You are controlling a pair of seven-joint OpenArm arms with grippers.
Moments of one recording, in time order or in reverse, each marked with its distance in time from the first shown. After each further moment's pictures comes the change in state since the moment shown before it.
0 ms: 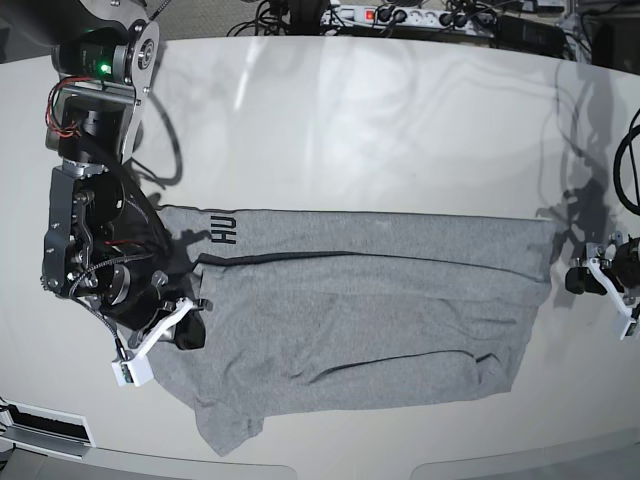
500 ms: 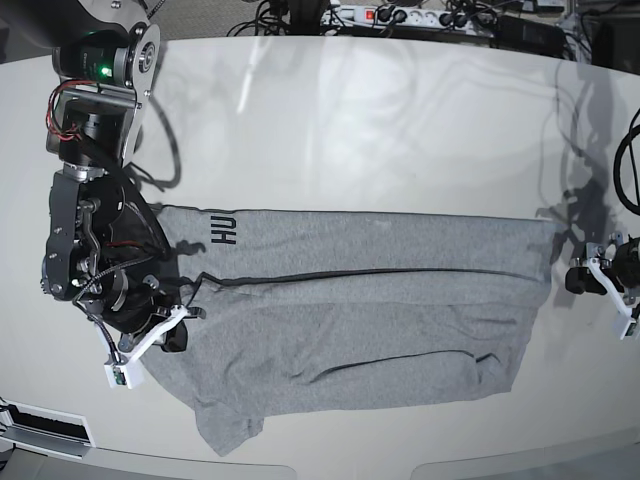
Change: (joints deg) left arm 0.0 0.0 0.0 0.0 0.0 0.0 0.0; right arm 0.3 -0.3 0.0 0.0 -6.0 -6.2 1.9
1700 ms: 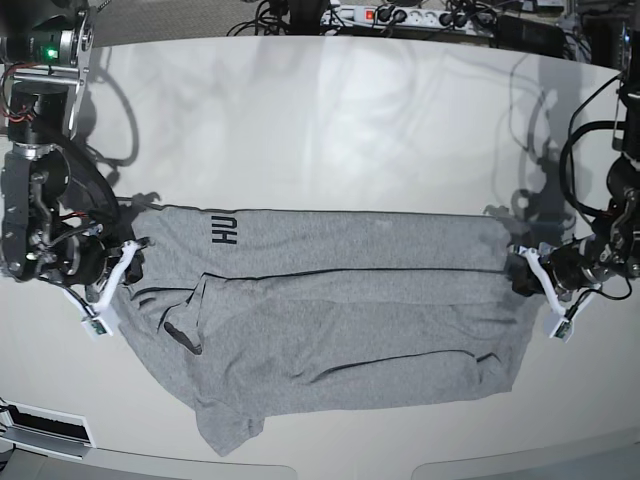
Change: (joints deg) left arm 0.0 10.8 0.0 0.0 15.1 -4.9 -6.0; right arm -4.9 12.5 -7.6 0.7 1.0 6.6 -11.9
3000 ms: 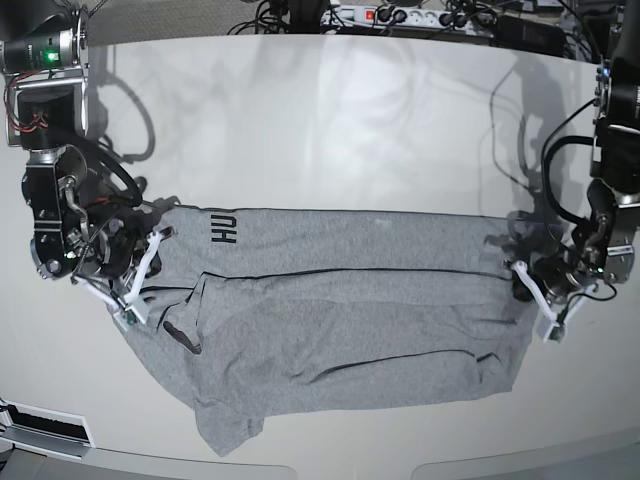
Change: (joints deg) left arm -7.2 6.5 -0.3 -17.9 9.5 2.8 -9.4; right arm 1.2 0.6 -9.1 -8.7 -5.0 -9.2 8.9
